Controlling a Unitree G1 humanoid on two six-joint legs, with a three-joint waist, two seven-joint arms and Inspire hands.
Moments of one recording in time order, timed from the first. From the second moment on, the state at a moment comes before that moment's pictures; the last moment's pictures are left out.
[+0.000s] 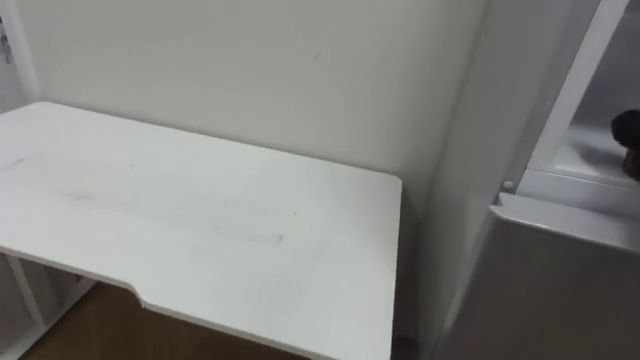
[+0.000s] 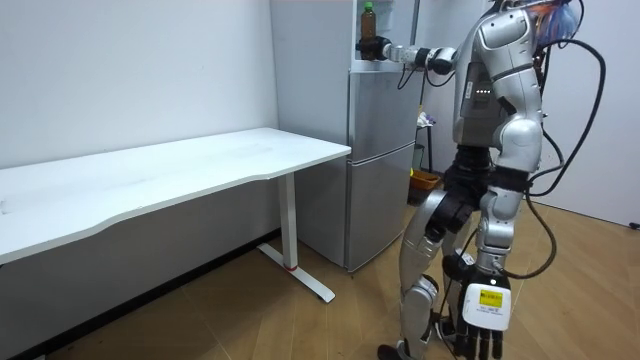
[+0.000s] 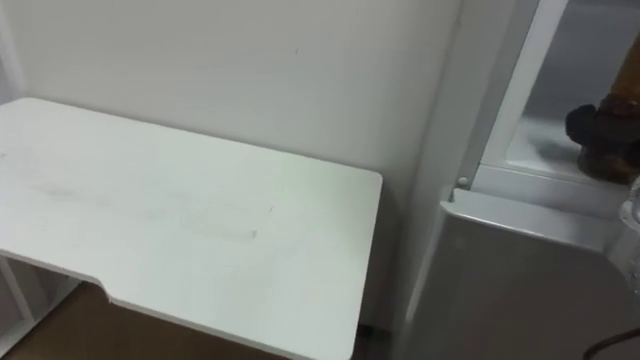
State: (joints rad) left arm 0.39 0.30 0.20 1.08 -0.11 0.12 0.06; right arm -0.84 -0.79 0.11 0.73 0.58 0.07 -0.53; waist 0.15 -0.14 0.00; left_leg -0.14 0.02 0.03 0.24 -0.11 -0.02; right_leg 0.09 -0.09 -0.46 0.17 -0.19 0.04
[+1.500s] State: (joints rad) left arm 0.27 0.38 0.07 1.06 -0.23 0.06 0.06; right arm -0.95 -0.84 0.23 0.90 0.46 -0.18 -0.58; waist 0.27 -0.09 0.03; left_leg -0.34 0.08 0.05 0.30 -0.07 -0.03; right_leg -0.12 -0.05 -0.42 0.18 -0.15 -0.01
